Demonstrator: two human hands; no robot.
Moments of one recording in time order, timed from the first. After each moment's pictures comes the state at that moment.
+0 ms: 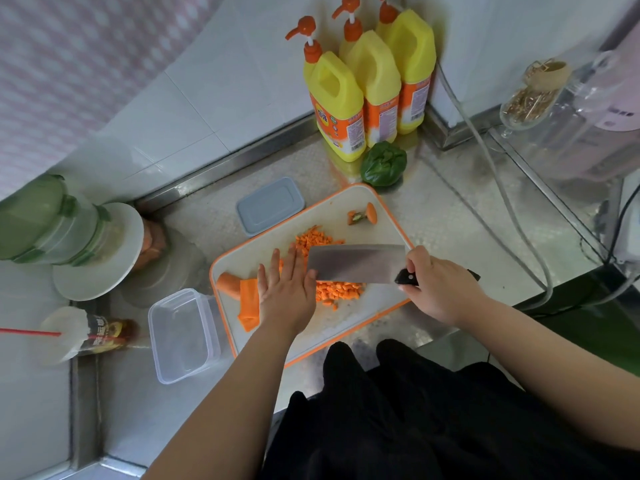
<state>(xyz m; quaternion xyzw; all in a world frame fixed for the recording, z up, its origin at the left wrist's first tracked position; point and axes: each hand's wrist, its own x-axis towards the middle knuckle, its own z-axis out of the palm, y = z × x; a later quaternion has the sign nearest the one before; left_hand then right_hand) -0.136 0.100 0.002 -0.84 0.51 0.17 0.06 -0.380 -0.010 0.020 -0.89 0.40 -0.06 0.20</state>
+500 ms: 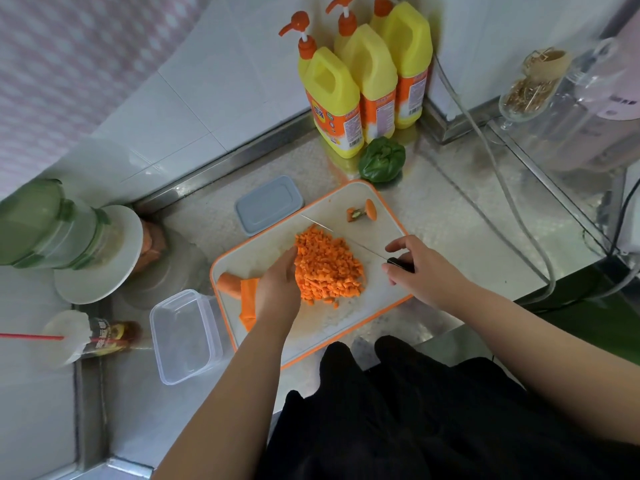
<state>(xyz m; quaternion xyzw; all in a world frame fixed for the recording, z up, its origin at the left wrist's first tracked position) -0.137 0.094 0.039 -0.86 0.35 0.27 -0.24 -0.359 -0.014 0.032 -0.70 0.46 -0.07 0.54</state>
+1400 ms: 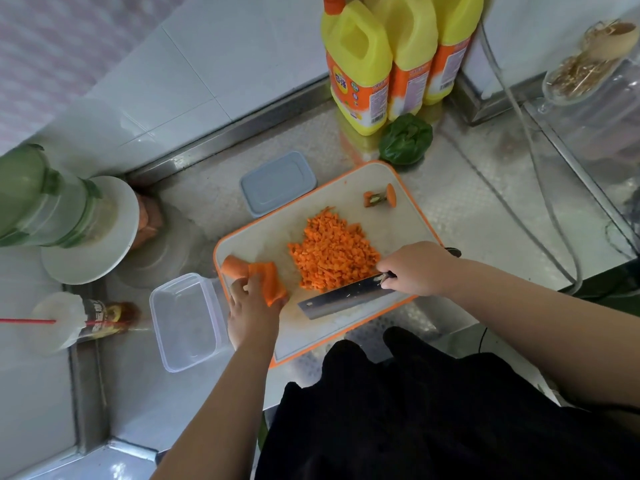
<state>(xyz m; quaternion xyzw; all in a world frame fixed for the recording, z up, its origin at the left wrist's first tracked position) -0.084 0.159 -0.017 -0.93 0.29 0.22 -0.04 -0.302 -0.035 0.013 -0.92 0.23 0.25 0.20</state>
